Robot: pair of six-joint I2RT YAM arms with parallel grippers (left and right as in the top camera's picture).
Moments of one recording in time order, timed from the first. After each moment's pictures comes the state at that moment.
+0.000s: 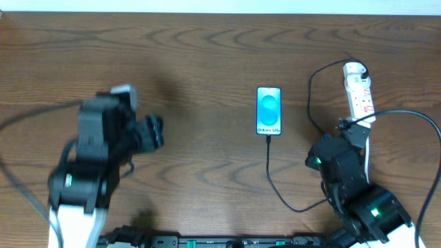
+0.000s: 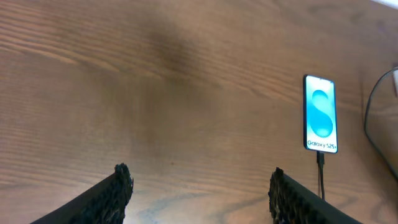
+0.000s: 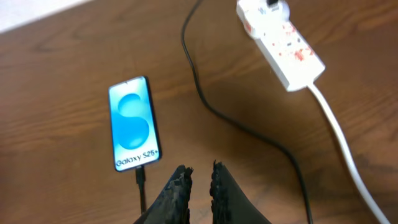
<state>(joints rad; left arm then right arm) -0.11 0.93 1.02 -0.91 0.12 -0.31 0.54 0.80 0.77 -0.78 0.53 0.72</state>
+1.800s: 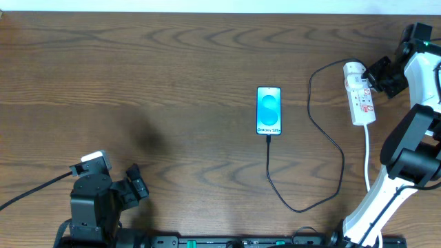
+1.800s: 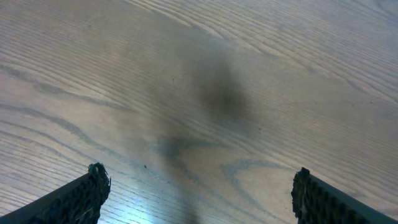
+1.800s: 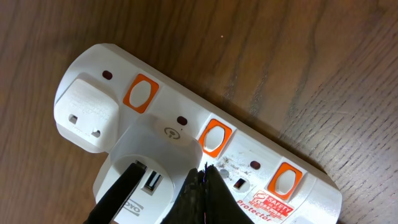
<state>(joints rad) -0.11 0.43 0.76 -1.13 -0.19 -0.38 -0.34 2.21 1.86 -0.98 -0.06 0.66</state>
